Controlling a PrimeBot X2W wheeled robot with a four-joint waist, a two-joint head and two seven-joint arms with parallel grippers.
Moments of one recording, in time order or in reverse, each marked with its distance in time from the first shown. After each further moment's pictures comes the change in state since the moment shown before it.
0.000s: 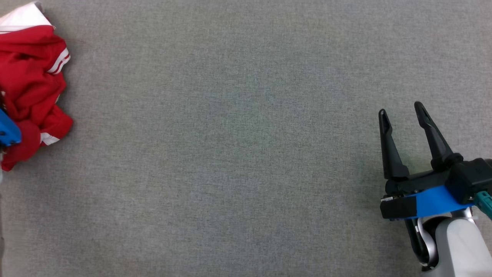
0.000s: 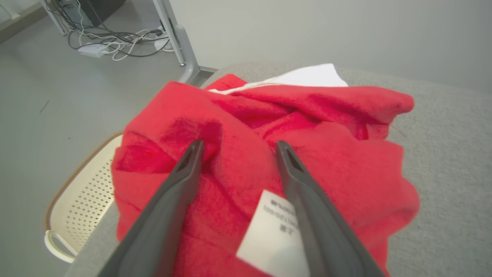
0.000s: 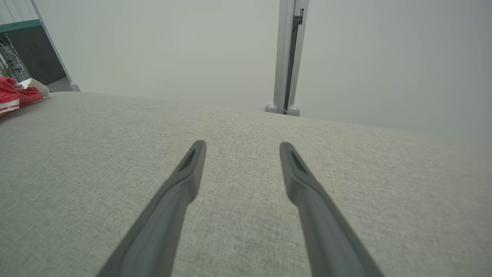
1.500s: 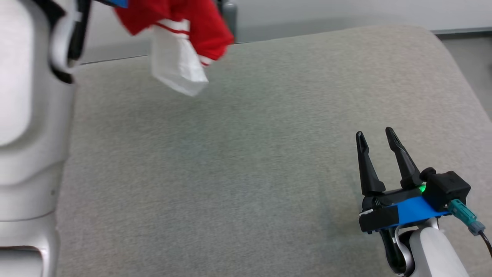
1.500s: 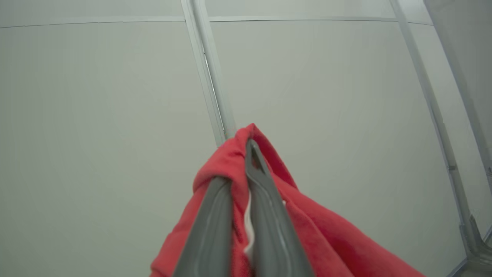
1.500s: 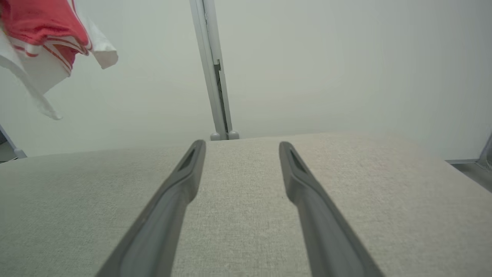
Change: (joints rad) left arm -0.320 -0.170 -0.335 -0.565 0.099 -0.038 -0.141; right arm -0.012 0.030 0.067 0.207 0.154 0.000 -0.093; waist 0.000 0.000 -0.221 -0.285
